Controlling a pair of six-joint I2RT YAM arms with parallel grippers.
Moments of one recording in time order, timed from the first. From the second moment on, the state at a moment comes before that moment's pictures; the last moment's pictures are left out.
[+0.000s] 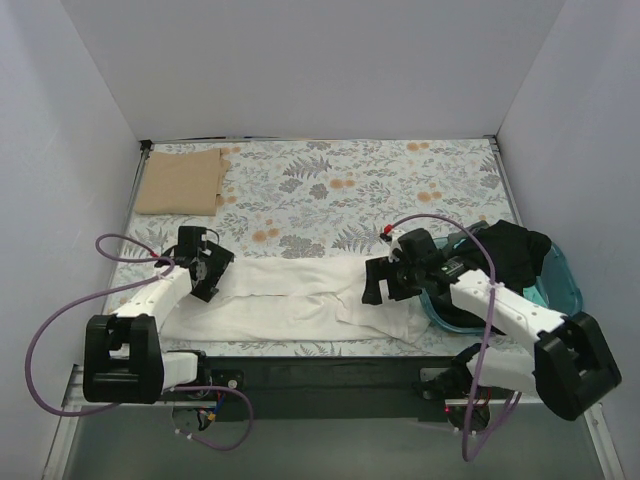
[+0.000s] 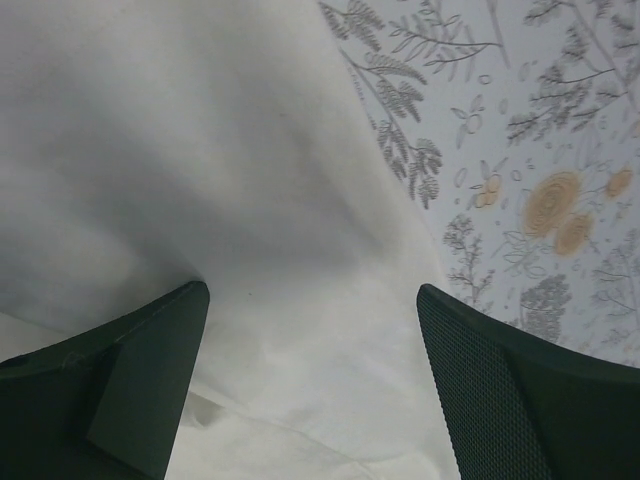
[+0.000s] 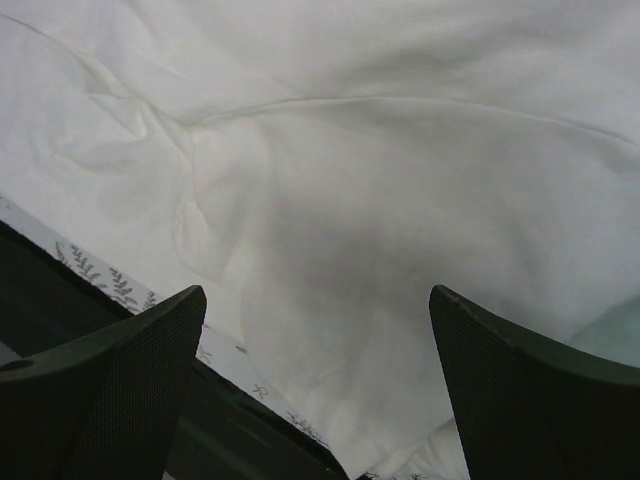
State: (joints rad) left arm -0.04 1.24 0.61 -0.40 -0.11 -1.11; right arm 0.59 1.11 0.63 -0.41 -0.29 0.34
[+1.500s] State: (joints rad) left arm -1.09 1.58 0.89 -0.43 -0.20 -1.35; right arm 0.48 2.64 2.33 -0.29 -0.22 0.20
